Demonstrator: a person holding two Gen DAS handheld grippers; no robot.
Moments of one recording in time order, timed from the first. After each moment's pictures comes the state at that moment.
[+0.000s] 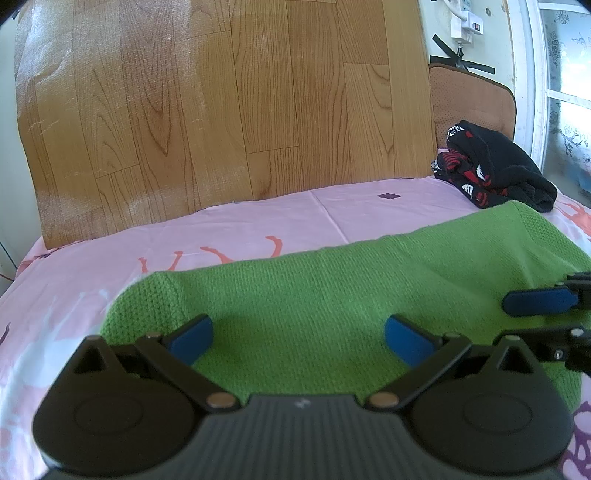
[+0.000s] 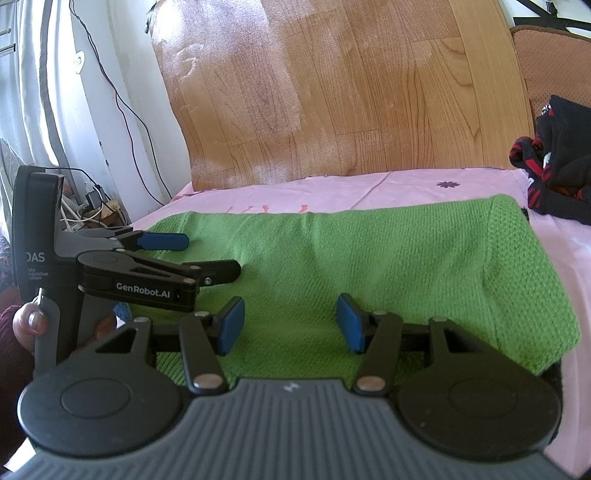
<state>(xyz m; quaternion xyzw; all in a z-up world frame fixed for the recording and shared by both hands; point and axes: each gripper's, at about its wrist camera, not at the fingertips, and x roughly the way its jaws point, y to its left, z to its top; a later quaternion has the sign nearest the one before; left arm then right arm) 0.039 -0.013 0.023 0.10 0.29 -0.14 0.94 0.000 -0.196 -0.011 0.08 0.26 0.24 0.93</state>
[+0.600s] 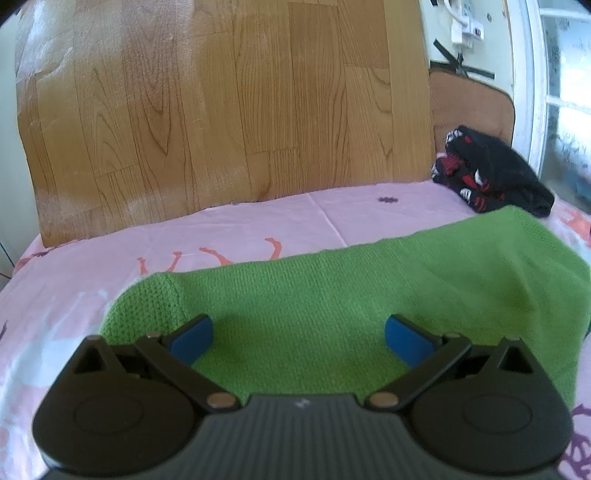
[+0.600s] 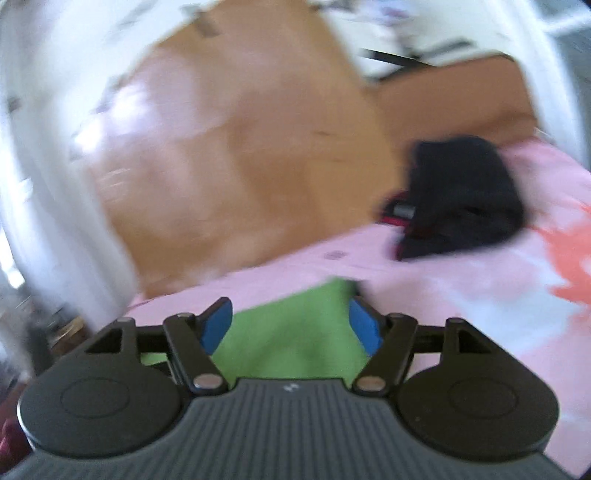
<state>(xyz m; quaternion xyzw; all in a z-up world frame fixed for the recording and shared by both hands) 0.039 -0.005 0.026 0.08 0.28 -0.16 0.94 -0.041 -0.317 0.028 0.22 0.18 0.10 0.95</state>
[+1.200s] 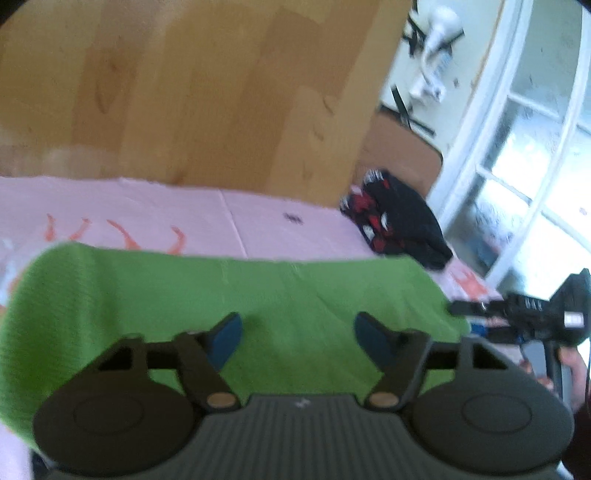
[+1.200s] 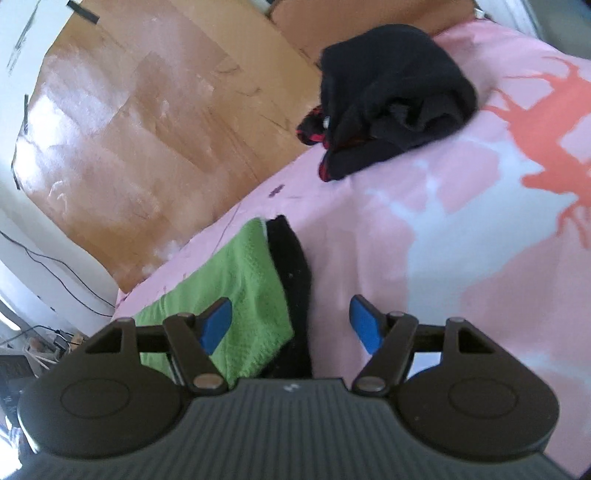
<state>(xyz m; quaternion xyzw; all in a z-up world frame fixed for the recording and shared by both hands) 0.046 0.006 0.036 -0.07 0.32 -0.31 0.89 -0.005 -0.344 -0.007 0.32 0.29 0.09 0.90</state>
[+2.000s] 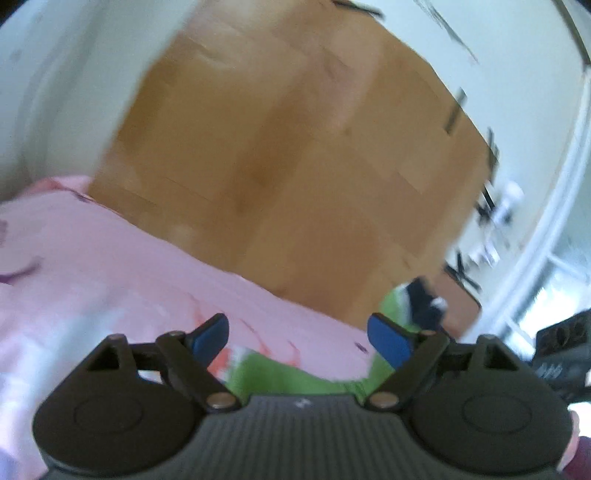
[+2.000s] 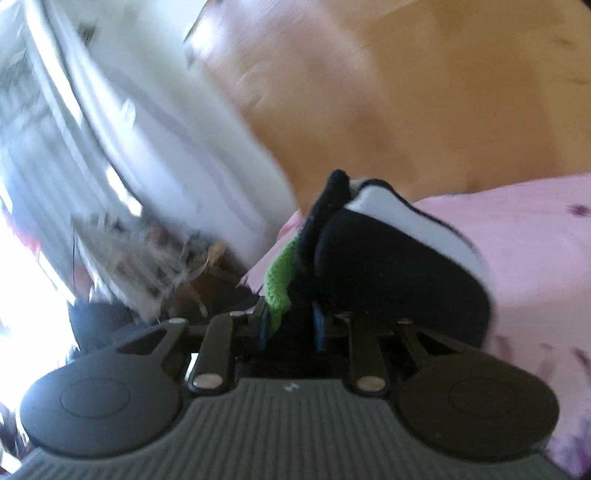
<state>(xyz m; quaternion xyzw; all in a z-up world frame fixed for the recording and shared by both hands) 0.013 0.171 0.092 -0.25 0.19 -0.18 0.93 0.069 -0.111 0.102 0.18 0.31 0.38 0.85</state>
